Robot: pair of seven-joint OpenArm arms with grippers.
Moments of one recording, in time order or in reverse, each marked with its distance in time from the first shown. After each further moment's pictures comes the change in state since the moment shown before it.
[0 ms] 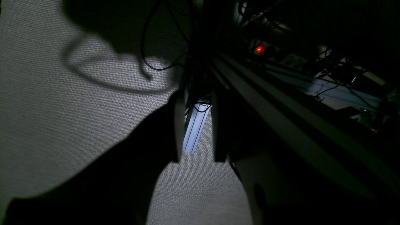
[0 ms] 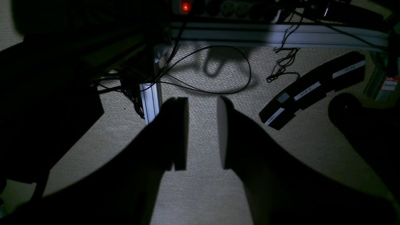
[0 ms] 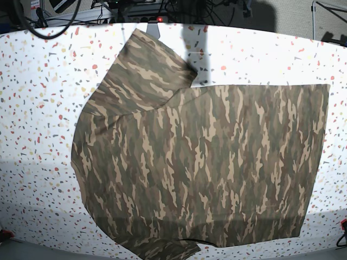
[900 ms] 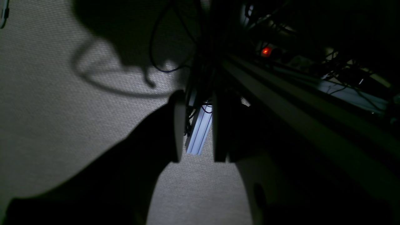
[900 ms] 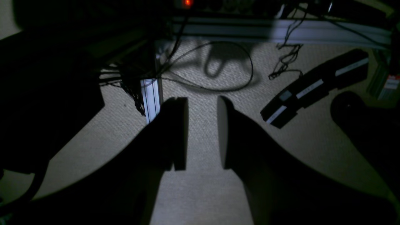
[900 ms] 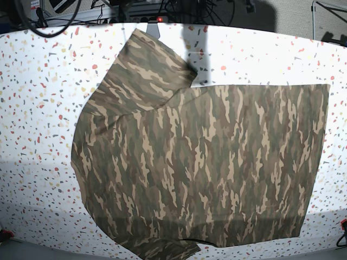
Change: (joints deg) left arm 4.8 0.0 0.0 6.1 0.0 -0.2 0.0; right arm -2.2 0.4 0.0 0.4 0.0 0.0 2.0
